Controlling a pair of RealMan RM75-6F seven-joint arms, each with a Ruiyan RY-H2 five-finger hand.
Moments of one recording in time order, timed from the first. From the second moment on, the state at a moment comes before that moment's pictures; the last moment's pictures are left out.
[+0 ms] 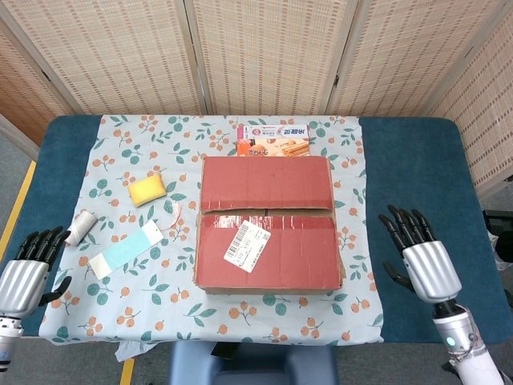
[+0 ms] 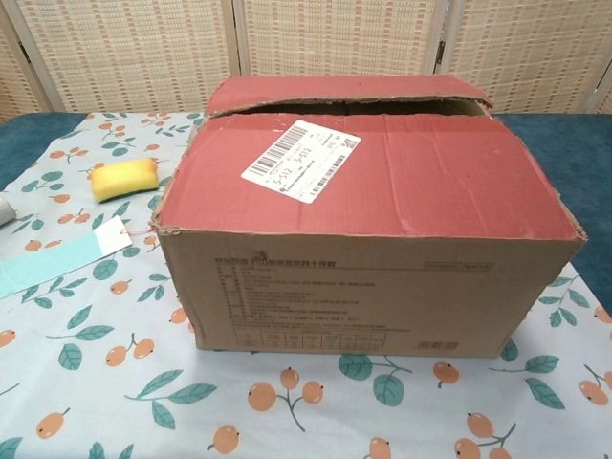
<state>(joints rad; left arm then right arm) -0.18 -1.08 -0.04 -1.57 1.54 1.42 0.06 0.22 -1.09 0.11 -1.86 -1.59 1.37 -0.26</state>
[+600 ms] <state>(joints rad) -0.24 -1.10 -0.10 -1.43 1.46 1.34 -0.07 0.50 -1.20 0.27 -1.92 -1.26 1.11 -0.55</state>
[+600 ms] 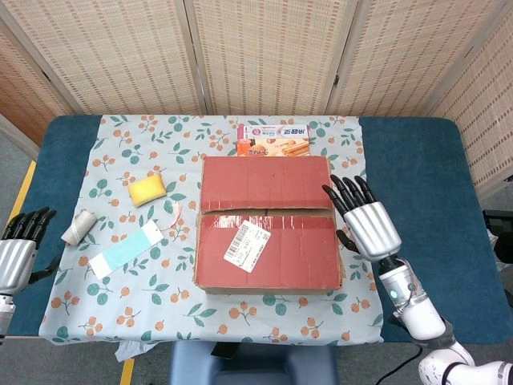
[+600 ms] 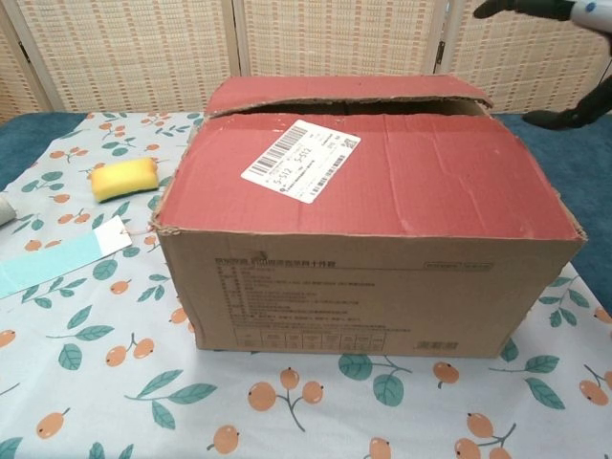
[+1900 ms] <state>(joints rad) -0.27 -1.08 -0.15 -1.35 1.30 1.21 -0.19 0.86 -1.30 0.41 -1.60 -0.97 0.95 -0.52</state>
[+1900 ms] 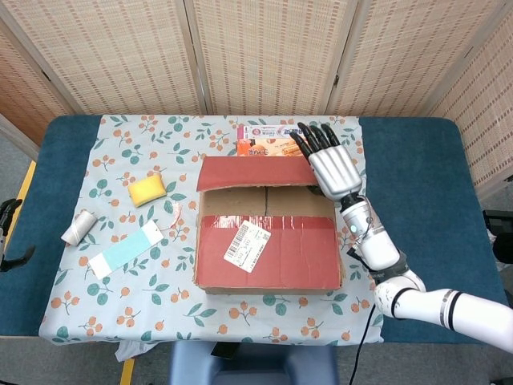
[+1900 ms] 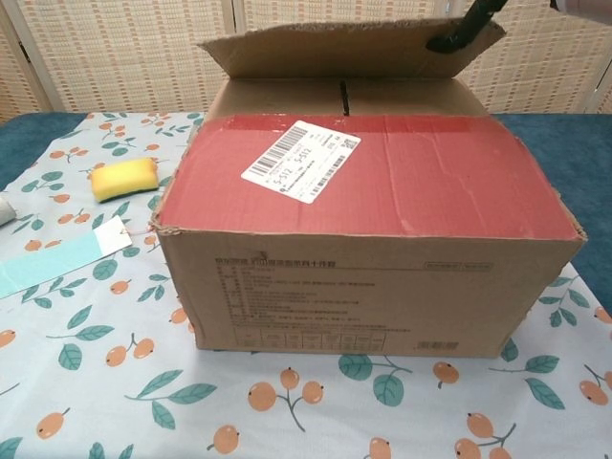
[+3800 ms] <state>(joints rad) -0.29 -1.14 -0.15 -1.16 1.29 1.13 -0.37 0.76 -1.01 0.41 -1.68 -1.15 0.69 0.40</state>
